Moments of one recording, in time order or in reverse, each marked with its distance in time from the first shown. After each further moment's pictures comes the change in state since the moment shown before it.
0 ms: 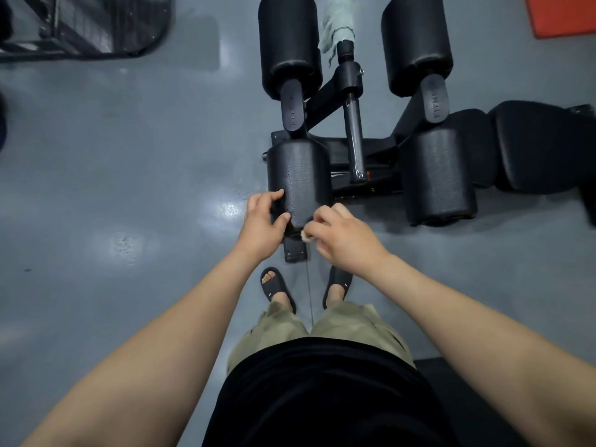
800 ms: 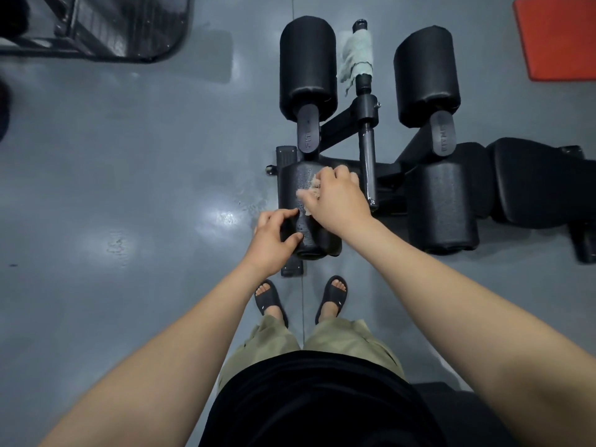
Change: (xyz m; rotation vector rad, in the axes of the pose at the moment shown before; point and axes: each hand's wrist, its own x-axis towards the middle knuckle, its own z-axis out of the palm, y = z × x) left_hand 0.007 -0.006 -0.006 -0.052 -0.055 -0.017; right_hand 0.111 -0.006 -0.034 0.030 -0.011 0.483
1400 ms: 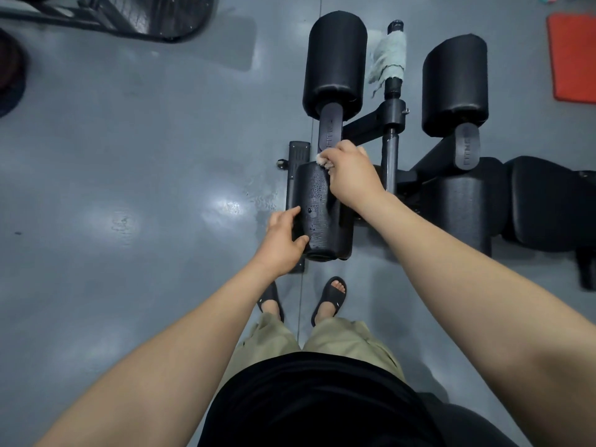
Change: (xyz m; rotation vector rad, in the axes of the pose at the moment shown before) left_hand -0.005 0.004 0.000 -0.016 -0.008 -0.084; right_hand 0.060 0.002 -0.003 -0.012 0.000 -0.229
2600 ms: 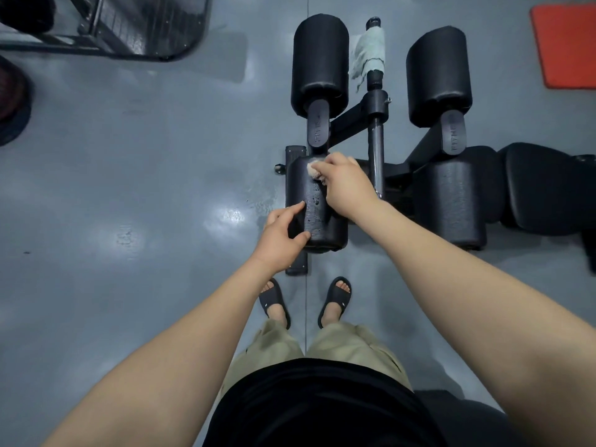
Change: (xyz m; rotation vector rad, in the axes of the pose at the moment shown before) left_hand -0.015 0.004 0.007 -0.034 0.012 0.045; right_hand -0.040 0.009 0.007 0.016 0.007 -0.044
